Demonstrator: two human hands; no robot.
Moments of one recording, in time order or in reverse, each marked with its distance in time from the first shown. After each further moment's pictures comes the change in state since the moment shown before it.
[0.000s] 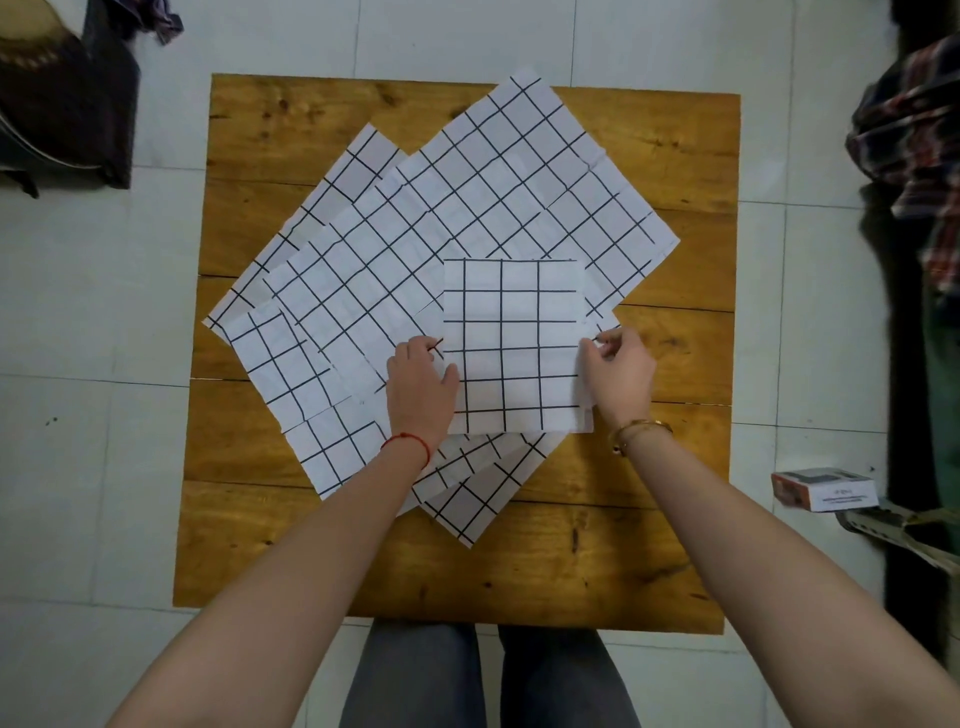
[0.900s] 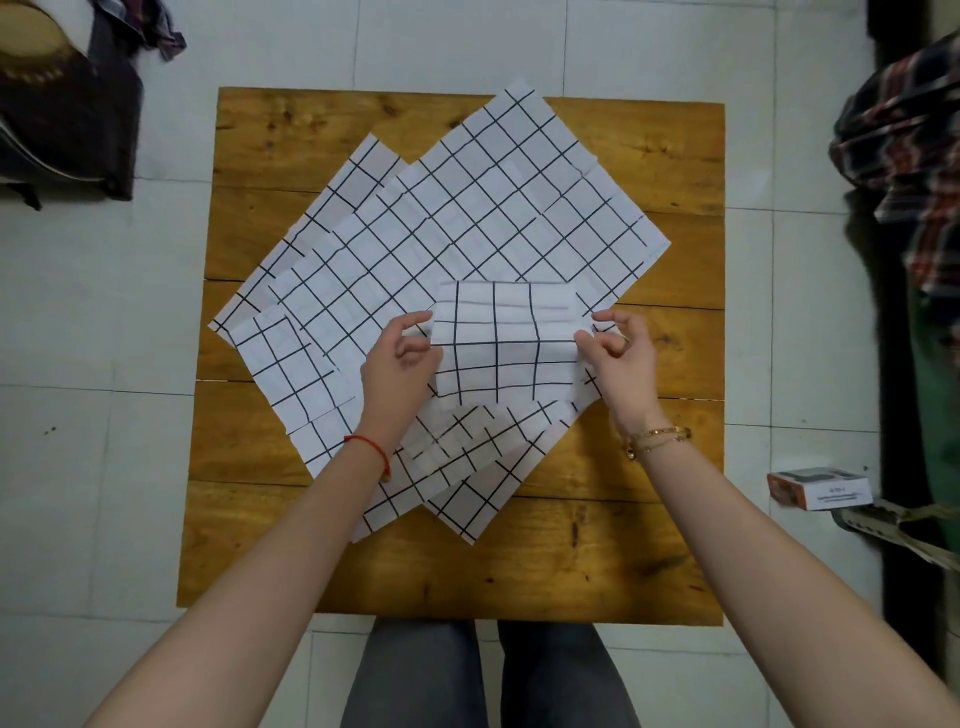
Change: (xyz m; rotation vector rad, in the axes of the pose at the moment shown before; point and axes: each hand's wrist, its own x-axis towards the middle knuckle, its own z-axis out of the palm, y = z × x) left_hand -0.003 0.013 -0.050 -0.526 -0.052 -0.060; right_hand -0.023 -0.019 -0.026 0.462 -0.158 -0.097
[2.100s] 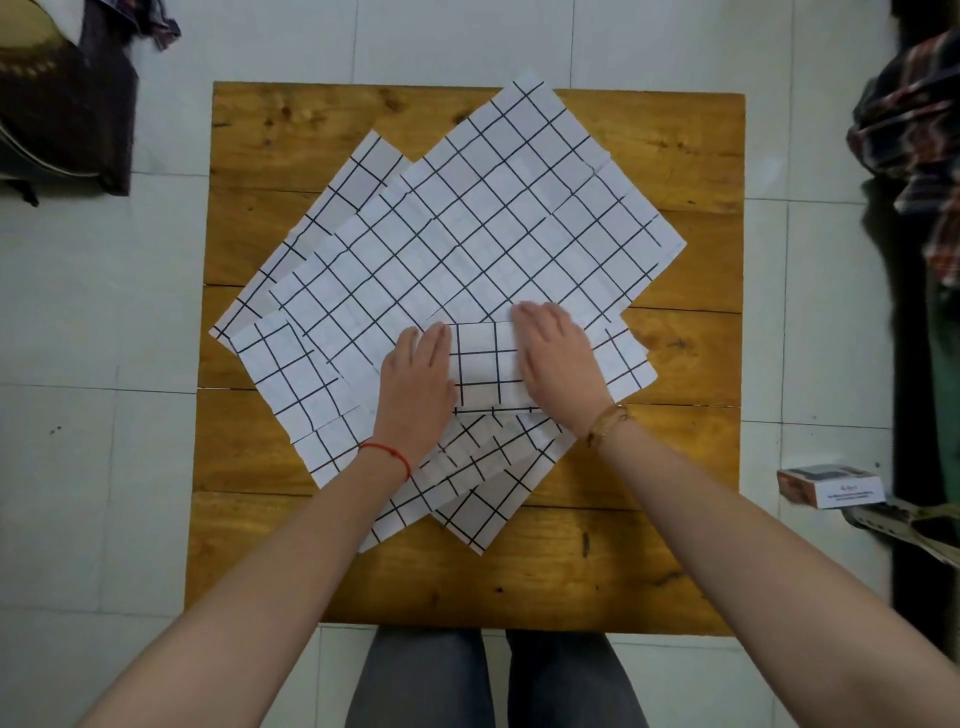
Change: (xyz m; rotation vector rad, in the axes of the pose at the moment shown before) left_hand 0.013 -0.028 0.008 1.156 -0.177 0.440; right_hand 0.018 0.012 0.061 -1.133 -0.278 -0.707
